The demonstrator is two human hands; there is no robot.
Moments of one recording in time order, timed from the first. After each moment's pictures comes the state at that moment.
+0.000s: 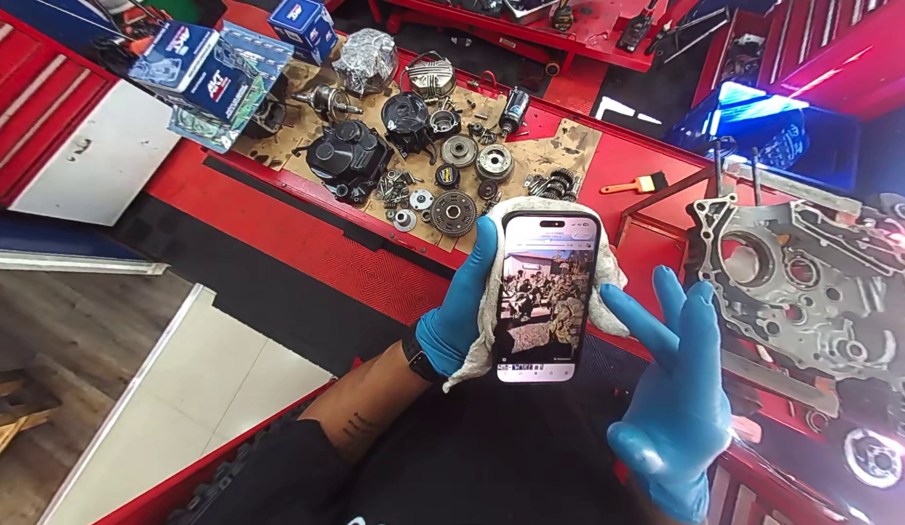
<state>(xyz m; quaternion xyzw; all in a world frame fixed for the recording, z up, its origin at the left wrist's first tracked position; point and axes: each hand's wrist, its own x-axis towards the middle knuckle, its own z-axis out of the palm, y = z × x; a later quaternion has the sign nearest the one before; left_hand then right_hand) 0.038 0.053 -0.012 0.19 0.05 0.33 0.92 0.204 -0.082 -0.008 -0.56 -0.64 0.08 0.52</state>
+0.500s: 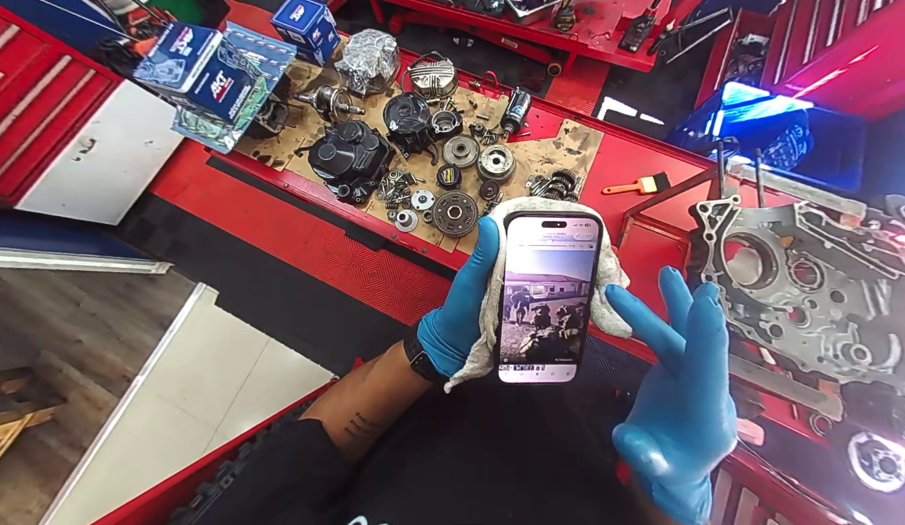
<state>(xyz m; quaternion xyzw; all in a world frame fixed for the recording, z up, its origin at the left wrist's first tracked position) 0.038 0.054 -0.012 0.19 0.05 0.32 0.93 0.206 -0.080 -0.006 -0.57 -0.64 0.08 0.52</state>
